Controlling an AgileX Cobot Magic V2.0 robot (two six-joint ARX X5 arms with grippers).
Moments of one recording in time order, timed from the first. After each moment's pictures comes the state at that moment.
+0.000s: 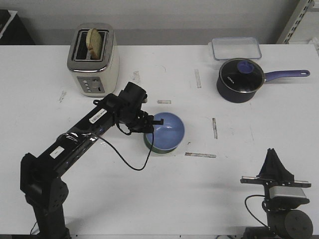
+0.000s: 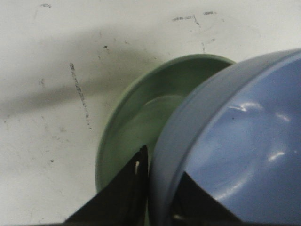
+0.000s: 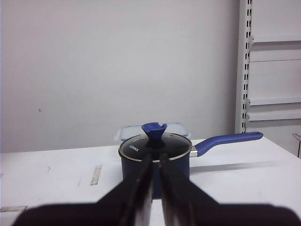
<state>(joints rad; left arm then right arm) -0.55 1.91 1.73 -0.85 0.31 -0.39 0.03 0.05 0.33 -0.12 0.08 0.06</state>
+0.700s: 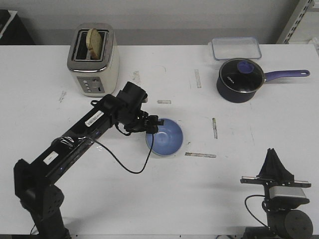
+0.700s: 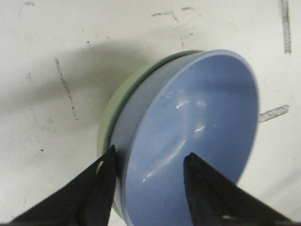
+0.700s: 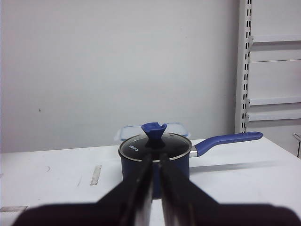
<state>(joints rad) -0.56 1.85 1.73 -0.86 0.31 -0.38 0.03 0.05 0.33 -0.12 0.08 0.06</state>
